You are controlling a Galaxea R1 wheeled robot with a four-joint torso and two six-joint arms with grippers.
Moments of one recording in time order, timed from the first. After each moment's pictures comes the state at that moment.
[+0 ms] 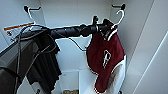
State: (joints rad) left arm -0.29 2.94 -1.75 -0.01 0.00 -1.44; right arm -1.53 3.11 -2.74 -0.13 0.06 0.17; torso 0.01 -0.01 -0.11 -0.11
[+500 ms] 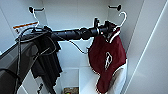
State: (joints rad) left arm -0.26 2.93 -1.67 0.00 -0.07 -1.43; right arm -1.53 3.11 -2.74 -0.13 0.06 0.17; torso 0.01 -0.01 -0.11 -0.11
